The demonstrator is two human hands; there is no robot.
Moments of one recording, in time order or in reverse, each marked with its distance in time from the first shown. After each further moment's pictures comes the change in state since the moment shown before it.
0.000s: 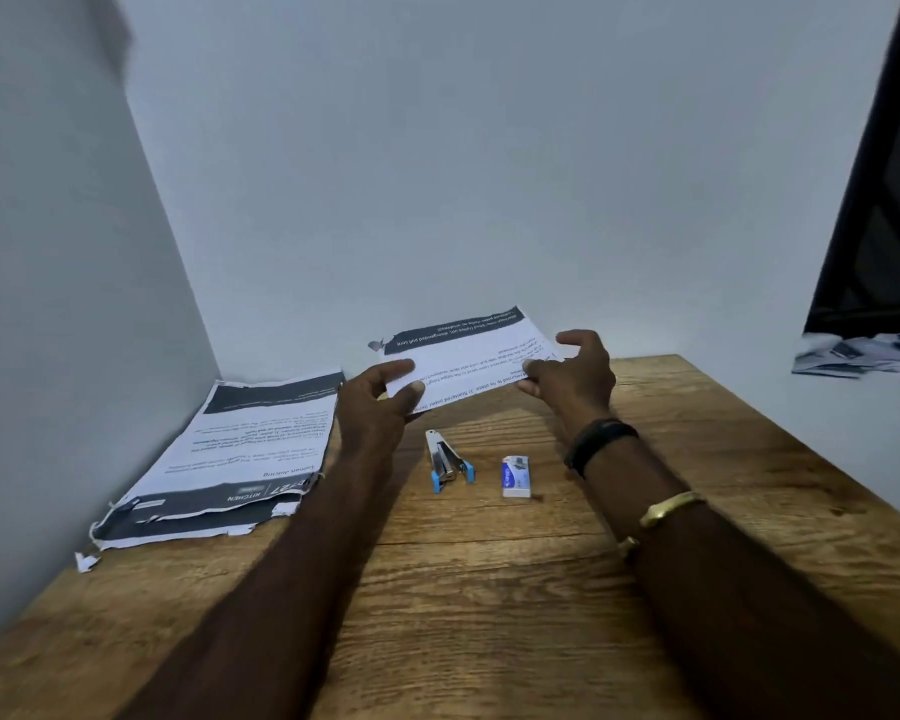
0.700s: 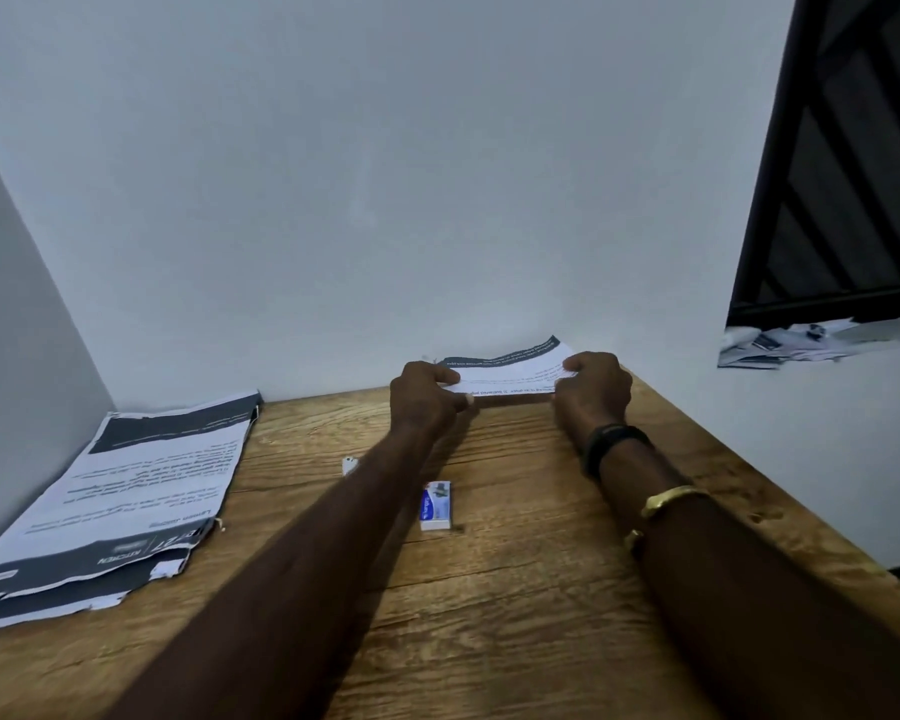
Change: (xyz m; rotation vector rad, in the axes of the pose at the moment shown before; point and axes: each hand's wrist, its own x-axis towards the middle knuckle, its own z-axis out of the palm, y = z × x) left_hand 0.026 -0.018 0.141 0.555 -0.204 0.037; right_hand 0.095 0.027 -0.083 -0.602 0.251 -0.163
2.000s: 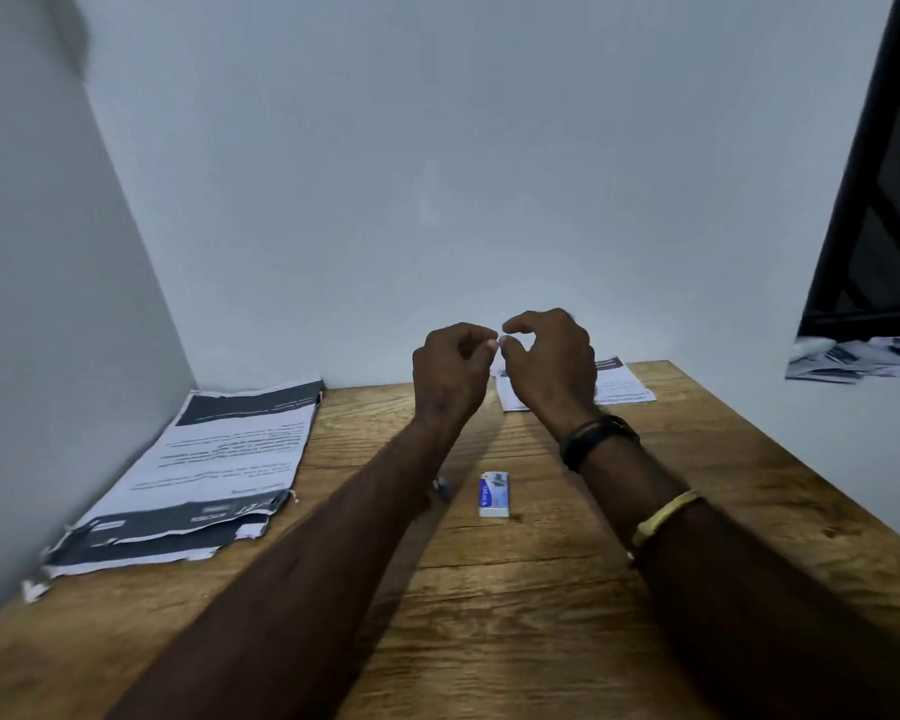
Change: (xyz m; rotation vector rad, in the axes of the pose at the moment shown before) left_hand -0.021 0.015 -0.052 -0.091 0.187 0.279; right_hand -0.083 -0.090 0.021 -0.044 -0.137 -0.493
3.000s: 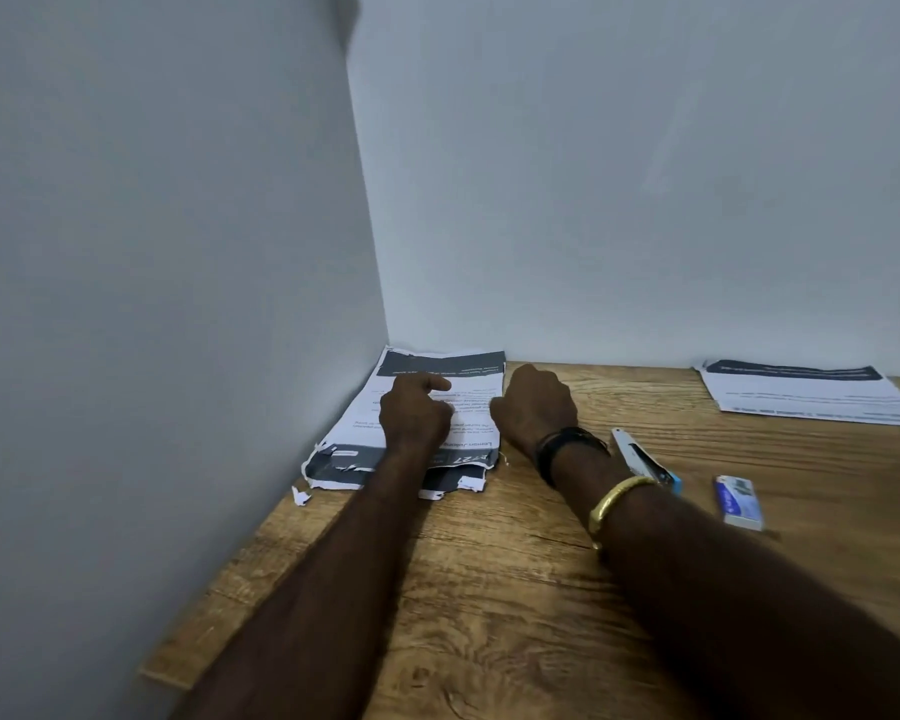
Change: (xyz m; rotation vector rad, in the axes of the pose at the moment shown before) left_hand -0.029 -0.128 -0.216 0.363 0.191 -0.502; right_hand -0.081 -0.120 0.193 -0.210 -0.517 0.026
